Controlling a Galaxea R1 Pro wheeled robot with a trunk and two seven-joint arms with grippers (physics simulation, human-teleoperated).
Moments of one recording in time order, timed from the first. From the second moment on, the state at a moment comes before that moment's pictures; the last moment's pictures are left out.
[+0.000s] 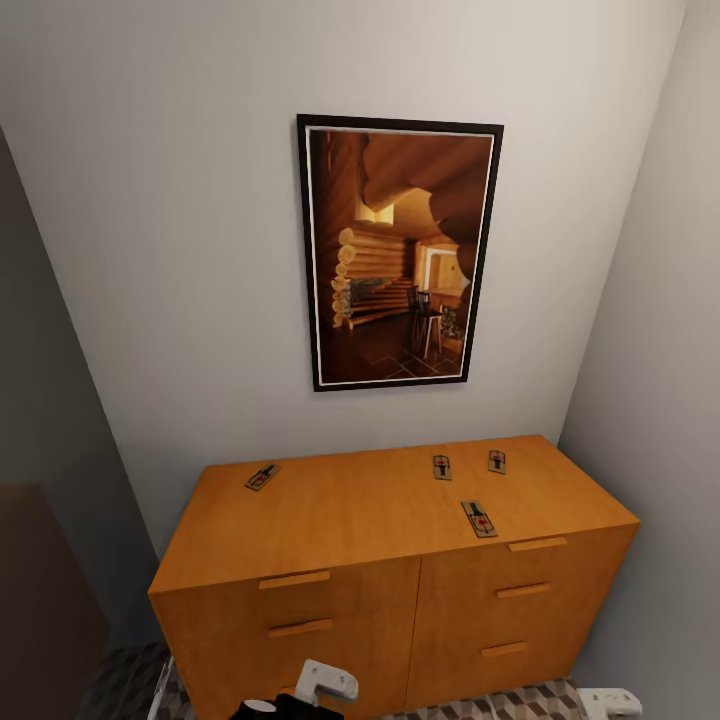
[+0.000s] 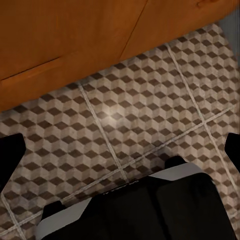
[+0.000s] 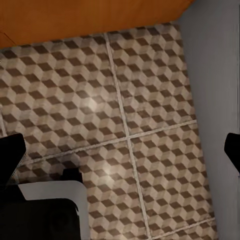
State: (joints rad) left arm 0.00 -0.17 -0.26 -1.31 -0.07 0.83 -0.09; right arm 0.00 -0.17 -0.08 -1.16 0.00 0.74 0.00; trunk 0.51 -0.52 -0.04
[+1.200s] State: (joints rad) left arm -0.46 -0.17 -0.27 -1.39 0.20 1.03 -0.09; right arm -0.27 -0.17 -0.09 -1.38 0.01 1.01 0.00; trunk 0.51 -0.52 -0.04
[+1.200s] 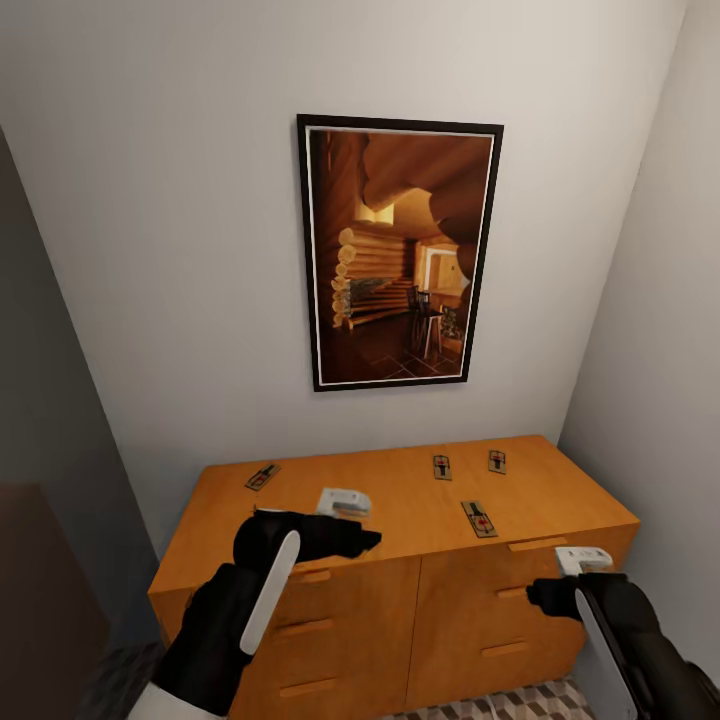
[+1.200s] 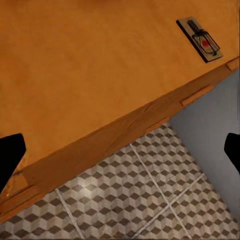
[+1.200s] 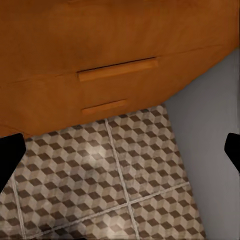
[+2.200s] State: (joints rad) left arm -0.91 -0.04 -0.09 -0.91 0.20 1.03 -0.06; right arm -0.82 0.02 -0.05 -1.12 0.00 1.04 -0.16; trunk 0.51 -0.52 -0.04
